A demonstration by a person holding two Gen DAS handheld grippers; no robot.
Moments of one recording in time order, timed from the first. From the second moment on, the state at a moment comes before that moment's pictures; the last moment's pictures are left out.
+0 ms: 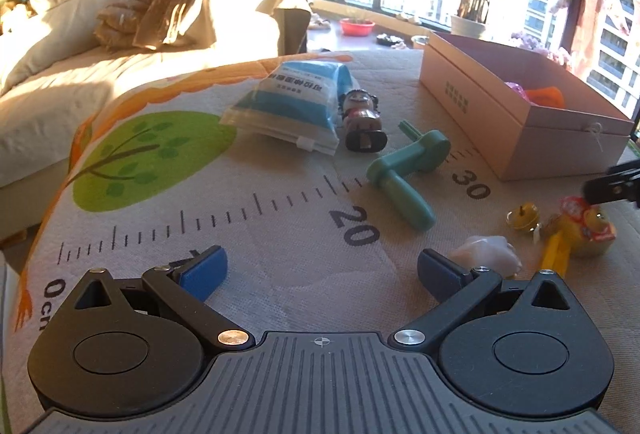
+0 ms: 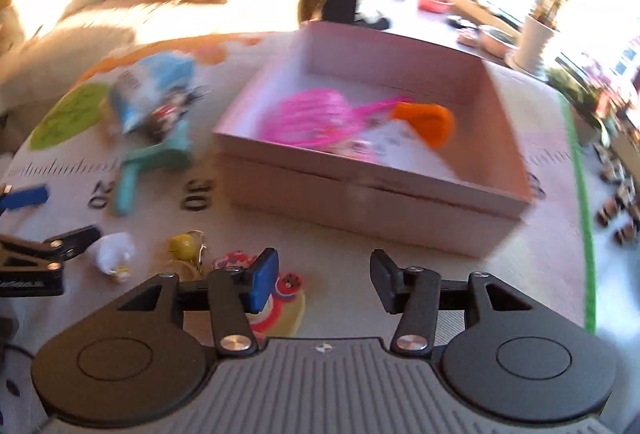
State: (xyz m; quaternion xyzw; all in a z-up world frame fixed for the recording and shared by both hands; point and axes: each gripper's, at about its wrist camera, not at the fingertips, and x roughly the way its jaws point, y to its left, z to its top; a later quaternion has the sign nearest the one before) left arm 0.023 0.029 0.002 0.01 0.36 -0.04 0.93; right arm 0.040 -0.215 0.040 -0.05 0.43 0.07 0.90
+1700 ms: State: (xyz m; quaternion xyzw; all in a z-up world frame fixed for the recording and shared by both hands) left arm 0.012 -0.009 0.004 0.06 0.34 -0.04 0.94; right arm -0.008 -0.239 0.015 0.09 0.35 0.15 0.92
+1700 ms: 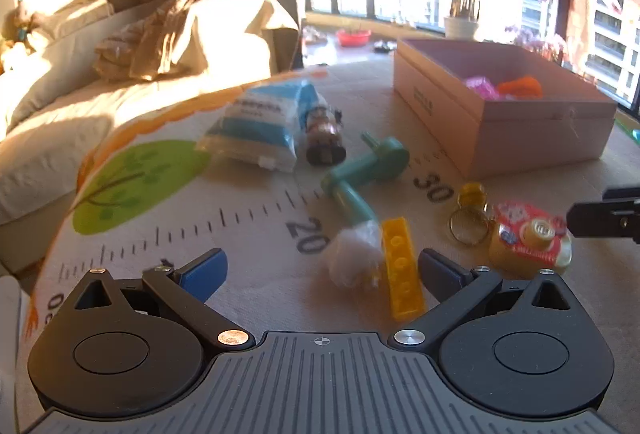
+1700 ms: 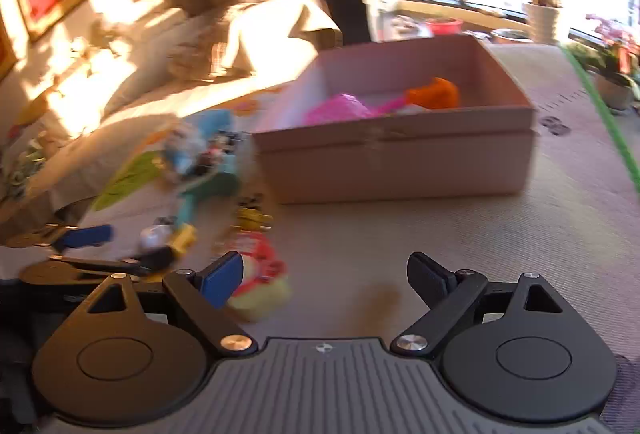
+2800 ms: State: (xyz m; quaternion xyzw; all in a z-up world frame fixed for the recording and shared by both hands) left arm 0.012 0.007 -0.001 0.01 0.36 -0.04 0.93; right arm -0.003 -0.223 0.007 0.01 0.35 0.10 0.93
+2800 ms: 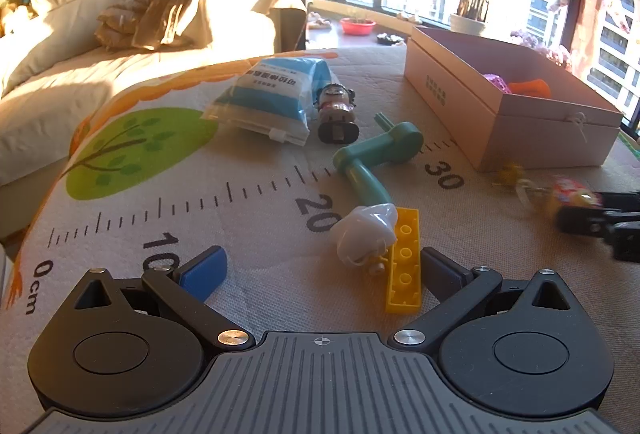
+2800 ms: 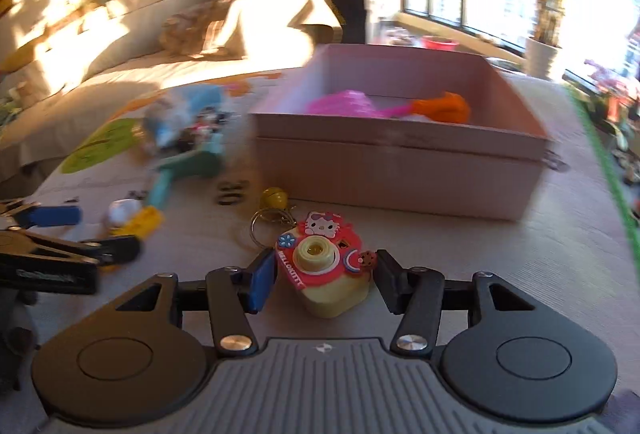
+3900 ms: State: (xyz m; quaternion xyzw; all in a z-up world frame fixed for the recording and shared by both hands) left arm 0.011 -0.005 0.011 -0.01 0.35 -0.08 0.93; right arm -0.014 -0.249 -0.002 0.03 0.32 0.05 0.95
